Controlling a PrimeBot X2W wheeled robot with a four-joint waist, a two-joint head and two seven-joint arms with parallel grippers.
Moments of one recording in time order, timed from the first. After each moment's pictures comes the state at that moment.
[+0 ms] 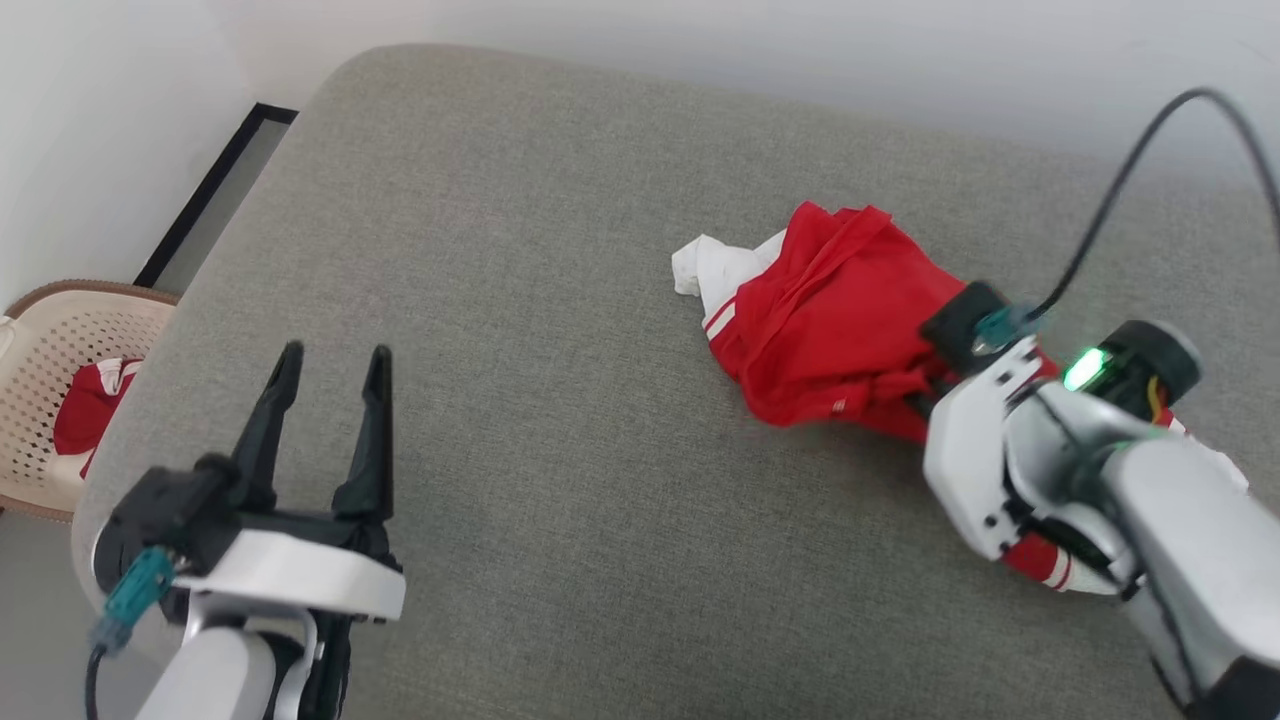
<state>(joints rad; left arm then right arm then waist) -0.18 0.39 -0.32 0.01 -0.53 0.12 -0.26 -0.54 -0.47 0.57 0.16 0.43 0.13 0.65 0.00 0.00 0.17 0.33</state>
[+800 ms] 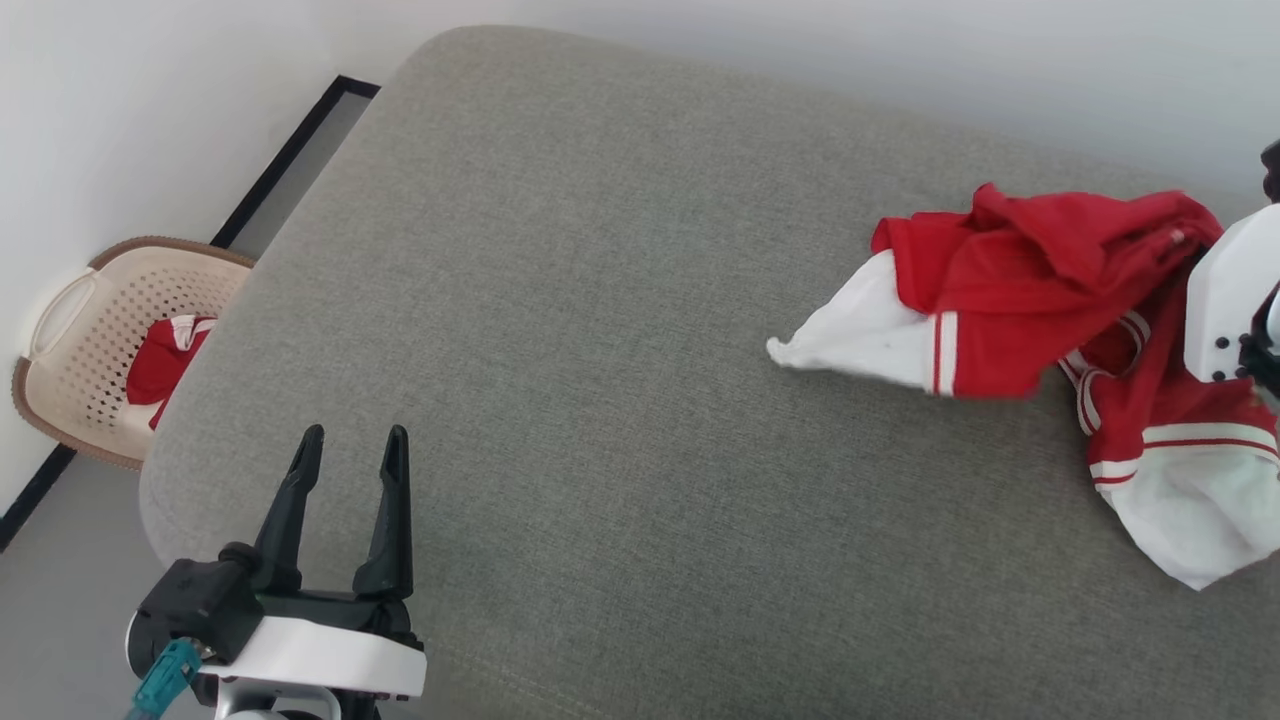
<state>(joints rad) -0.01 0.12 -0.07 0.03 -0.31 -0.11 -0.26 -0.77 -0.48 0.17 0.71 0.32 0.13 0.47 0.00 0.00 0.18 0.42</state>
